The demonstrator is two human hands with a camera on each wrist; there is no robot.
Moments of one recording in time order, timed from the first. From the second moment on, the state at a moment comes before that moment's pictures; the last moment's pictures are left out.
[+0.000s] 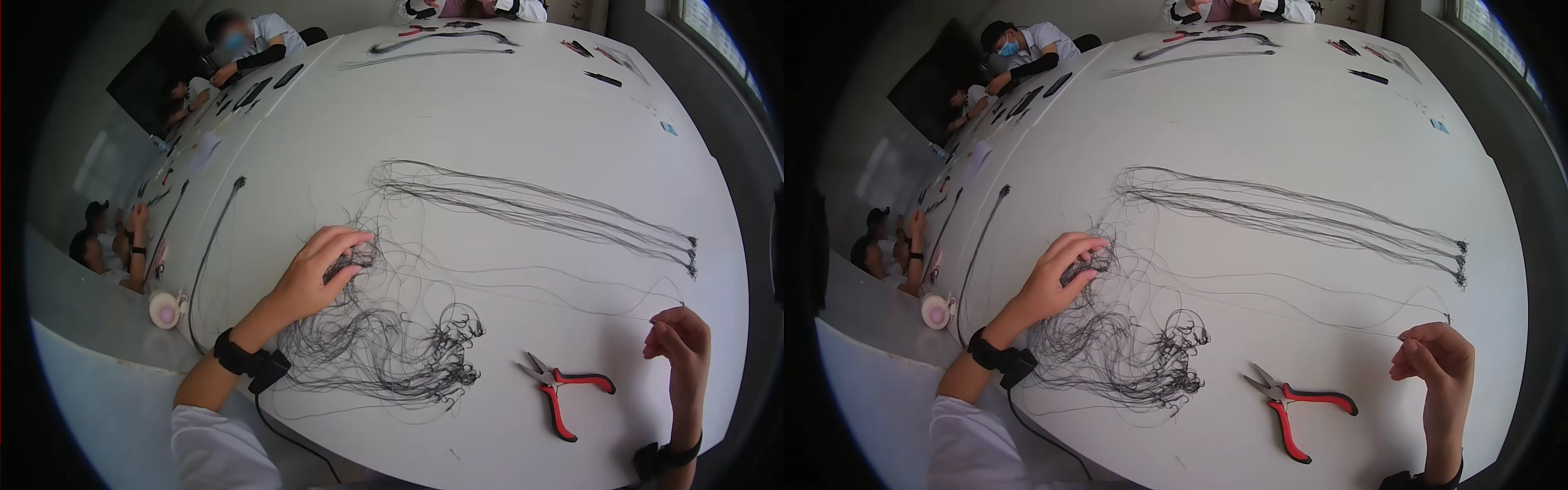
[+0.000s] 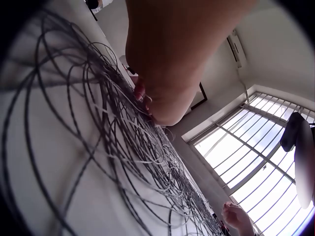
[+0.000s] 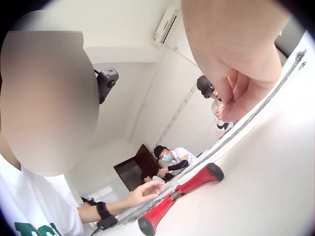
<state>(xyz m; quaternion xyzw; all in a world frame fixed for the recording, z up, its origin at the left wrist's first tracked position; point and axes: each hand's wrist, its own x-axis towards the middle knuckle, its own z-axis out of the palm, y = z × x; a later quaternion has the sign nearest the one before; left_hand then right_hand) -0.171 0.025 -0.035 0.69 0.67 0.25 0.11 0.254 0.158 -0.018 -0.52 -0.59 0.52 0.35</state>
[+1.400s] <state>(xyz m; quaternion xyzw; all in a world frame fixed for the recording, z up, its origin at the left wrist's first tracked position) -0.189 0.021 -0.047 0.68 0.66 0.31 0.08 0.346 0.156 -0.026 -0.56 -0.48 0.40 0.54</state>
